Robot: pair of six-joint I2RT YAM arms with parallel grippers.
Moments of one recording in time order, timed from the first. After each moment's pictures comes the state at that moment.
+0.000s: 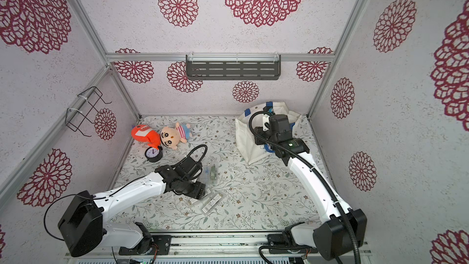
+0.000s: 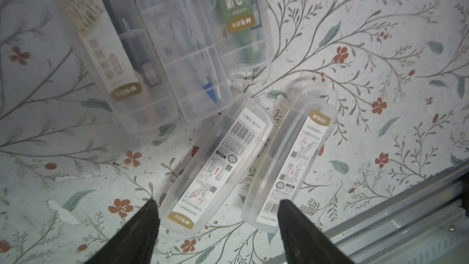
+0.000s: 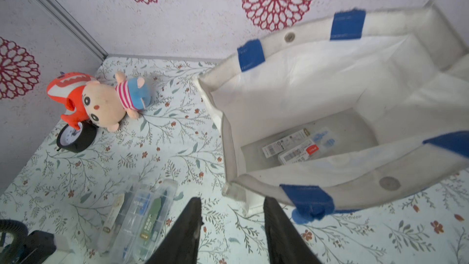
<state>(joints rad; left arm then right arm) -0.76 1.42 0.90 -0.79 0.05 -0.41 0.36 1.29 1.24 -0.53 -0.06 0.22</state>
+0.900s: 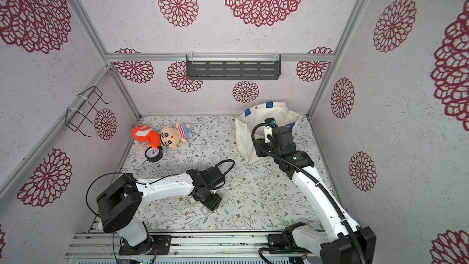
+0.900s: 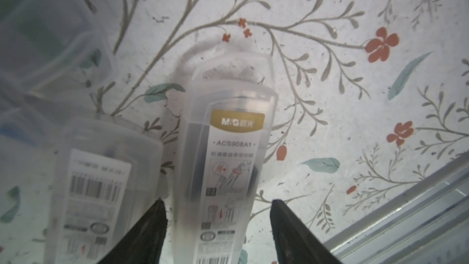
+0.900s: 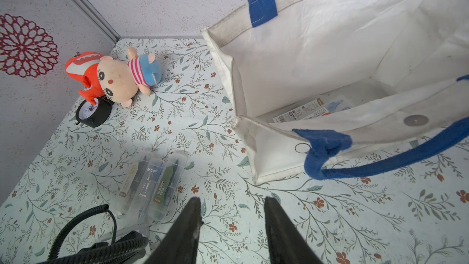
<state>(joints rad) -0.96 1.72 1.01 -0.73 0.08 -0.34 0.36 1.14 1.10 -0.54 -0.11 0.24</state>
